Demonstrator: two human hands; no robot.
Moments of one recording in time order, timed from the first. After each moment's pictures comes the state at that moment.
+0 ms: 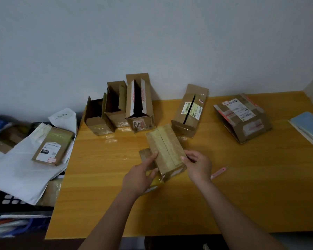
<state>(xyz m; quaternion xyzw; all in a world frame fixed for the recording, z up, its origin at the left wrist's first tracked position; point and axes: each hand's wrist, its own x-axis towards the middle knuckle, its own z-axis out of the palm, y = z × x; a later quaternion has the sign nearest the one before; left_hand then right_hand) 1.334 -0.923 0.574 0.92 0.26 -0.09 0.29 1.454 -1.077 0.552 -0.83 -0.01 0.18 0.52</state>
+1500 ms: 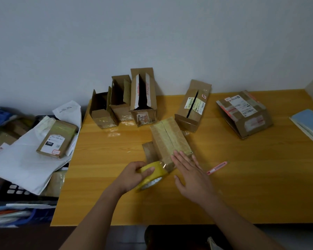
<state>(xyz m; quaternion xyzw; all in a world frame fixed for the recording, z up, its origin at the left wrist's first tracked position) 1.293 -0.894 0.564 0.77 0.29 -0.14 0.55 1.407 -1.108 0.531 -0.87 -0.46 0.08 0.16</state>
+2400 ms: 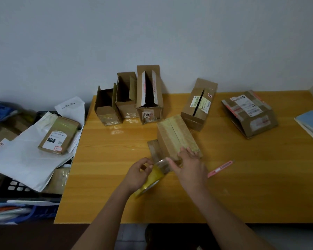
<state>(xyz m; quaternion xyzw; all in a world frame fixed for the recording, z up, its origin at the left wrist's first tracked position) 1.286 -0.897 0.552 0.78 0.31 -0.06 0.54 1.391 -1.054 0.551 -0.95 -0.24 0.06 0.19</state>
